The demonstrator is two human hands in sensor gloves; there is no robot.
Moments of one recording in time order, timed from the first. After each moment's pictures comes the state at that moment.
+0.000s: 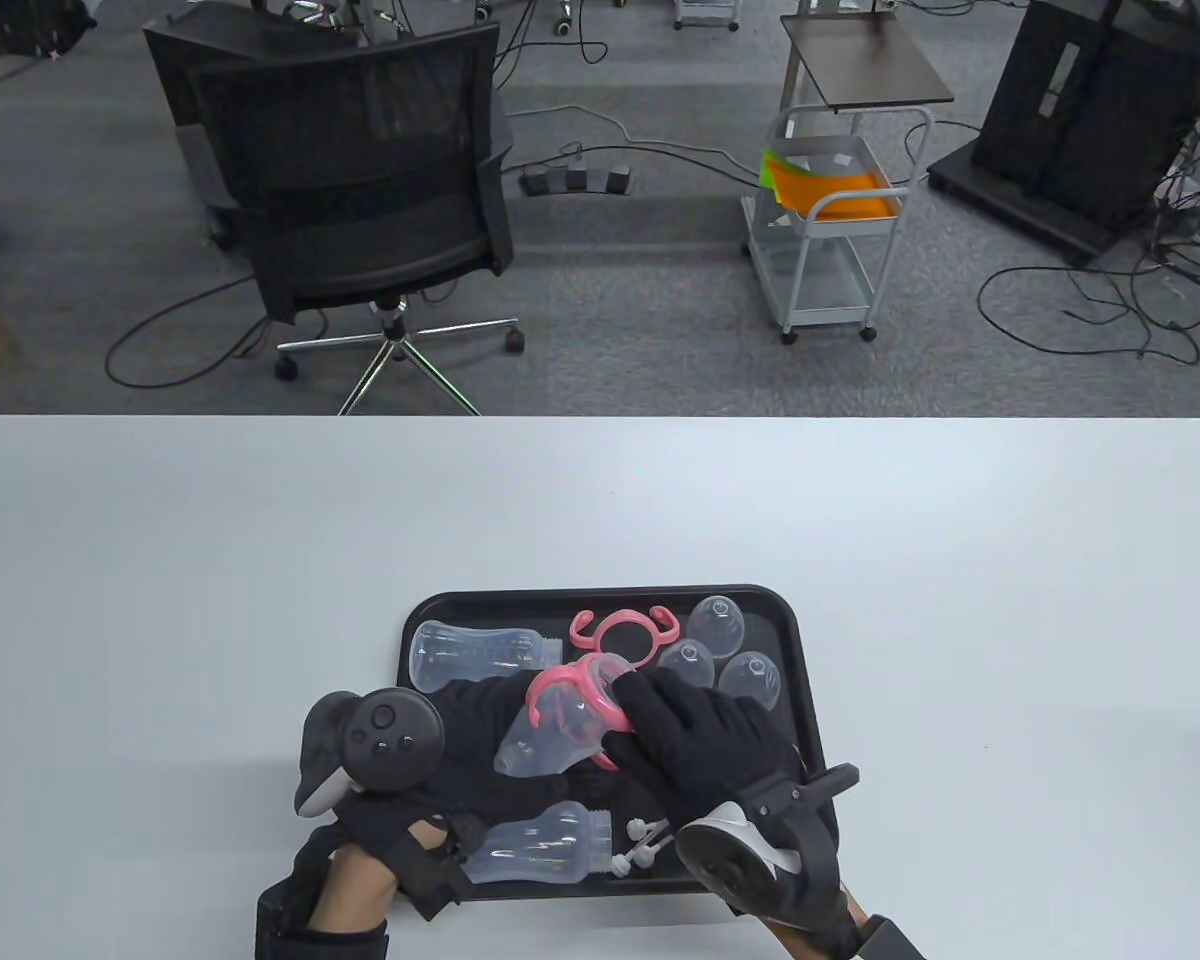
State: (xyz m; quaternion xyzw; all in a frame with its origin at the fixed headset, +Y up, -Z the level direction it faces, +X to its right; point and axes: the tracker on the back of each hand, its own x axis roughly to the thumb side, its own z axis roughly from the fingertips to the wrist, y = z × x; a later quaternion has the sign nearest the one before) left_hand -0.172 -0.666 -0.301 0.00 -0.28 0.34 0.90; right_hand 0.082 -0.617 -0.239 0.20 -0.37 0.90 0.13
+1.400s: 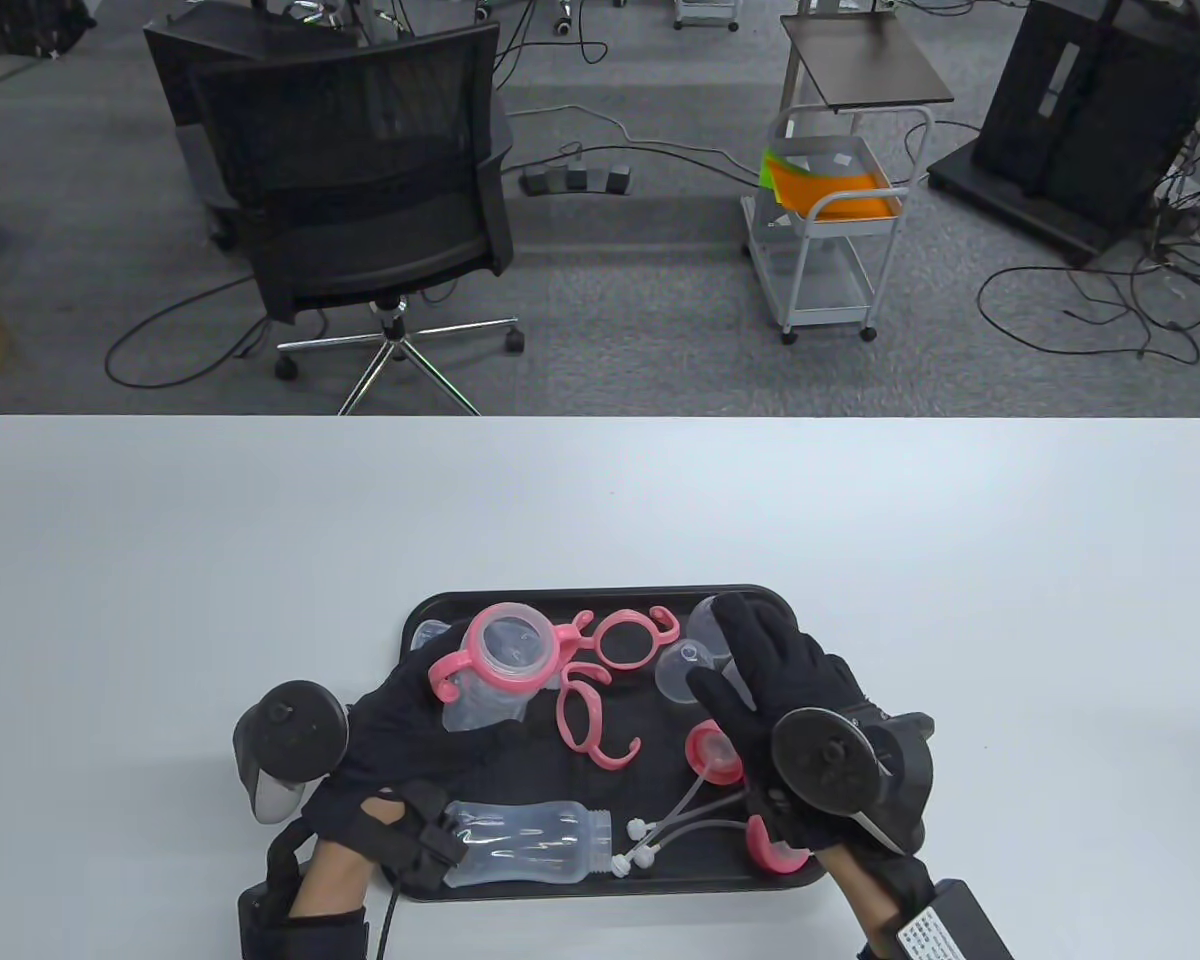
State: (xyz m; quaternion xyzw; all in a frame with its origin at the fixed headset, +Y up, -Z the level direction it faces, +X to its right) left_hand -0.219 -0.672 -0.312 0.09 -0.22 0.50 0.83; right_hand 0.144 -0.616 -0.292 0.11 -0.24 0.95 0.16
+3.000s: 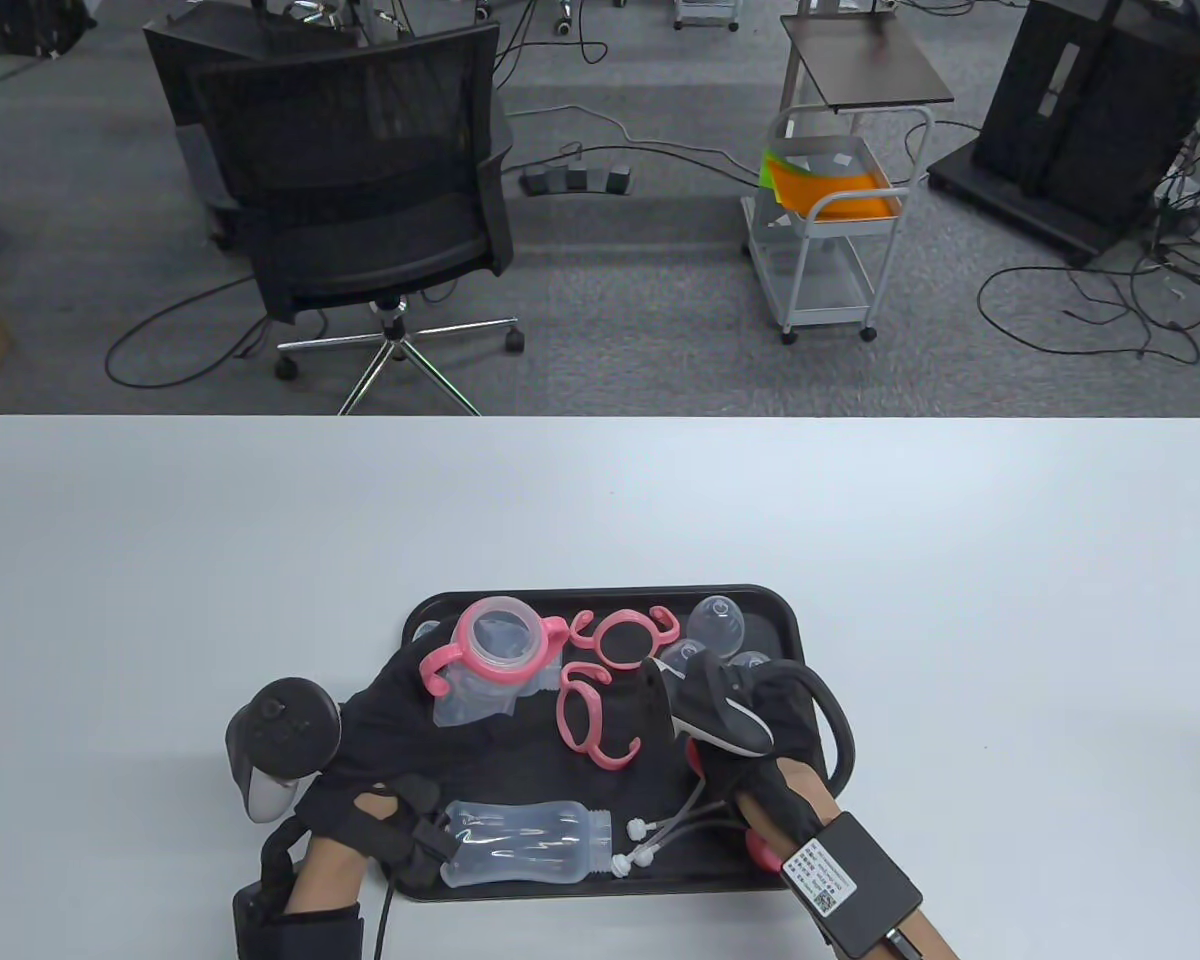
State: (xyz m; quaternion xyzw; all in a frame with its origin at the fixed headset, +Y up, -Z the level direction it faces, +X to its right) left_hand -0.223 -0.673 -0.313 0.09 -0.21 0.50 0.84; right_hand 0.082 -0.693 -0.351 0.08 0.07 0.98 -0.17
